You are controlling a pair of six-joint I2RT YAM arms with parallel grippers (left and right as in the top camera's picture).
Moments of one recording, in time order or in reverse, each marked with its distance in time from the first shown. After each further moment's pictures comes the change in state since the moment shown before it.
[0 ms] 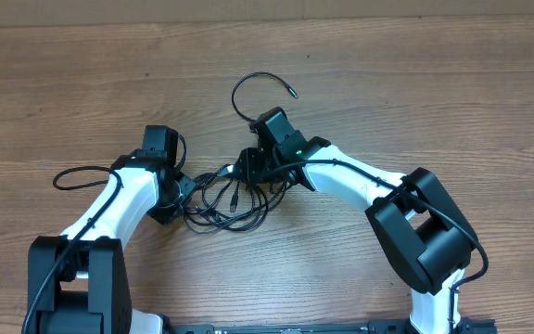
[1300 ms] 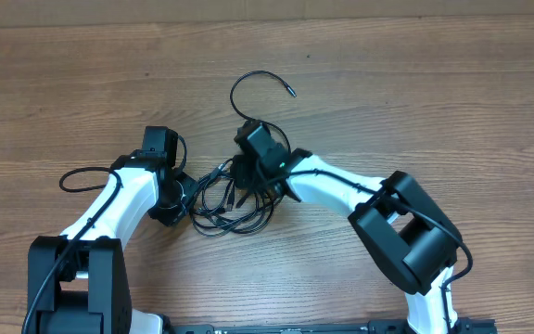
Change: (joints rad) left arm 0.000 0.000 0.000 -0.015 0.114 -0.003; right arm 0.071 0.045 0.019 0.002 0.241 -0.011
